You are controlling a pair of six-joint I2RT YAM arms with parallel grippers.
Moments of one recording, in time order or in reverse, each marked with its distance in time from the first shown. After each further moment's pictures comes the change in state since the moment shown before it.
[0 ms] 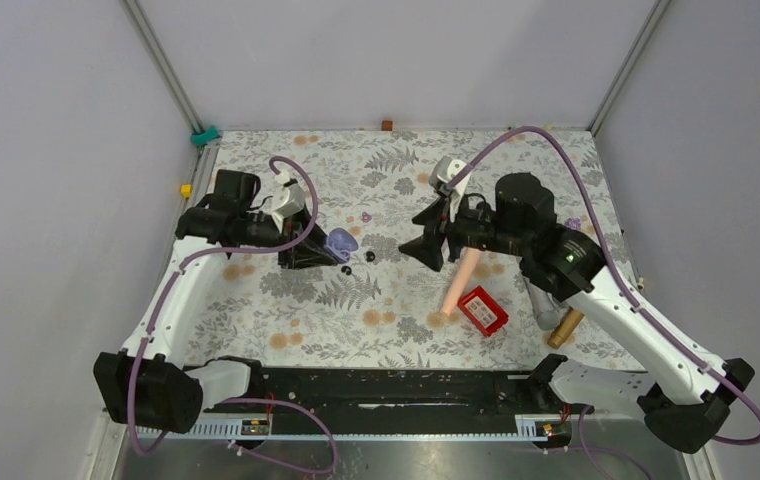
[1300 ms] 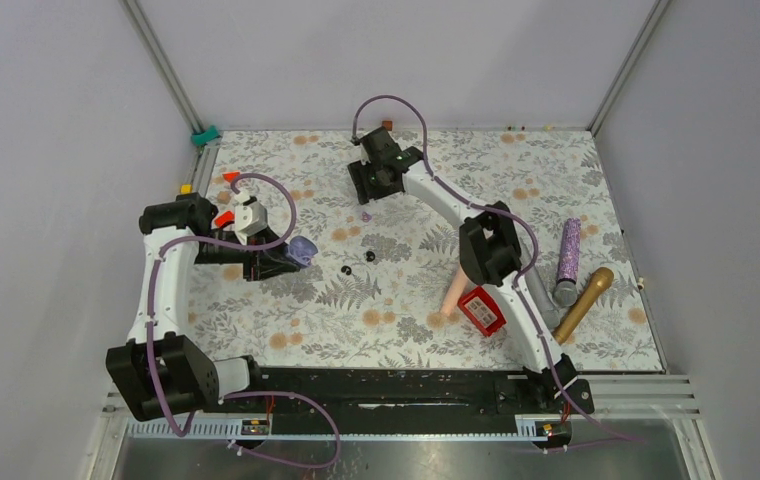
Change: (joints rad) left arm 0.356 0.053 0.037 -0.637 -0.065 0.771; right arm -0.127 1.449 1.083 -0.256 0.409 0.231
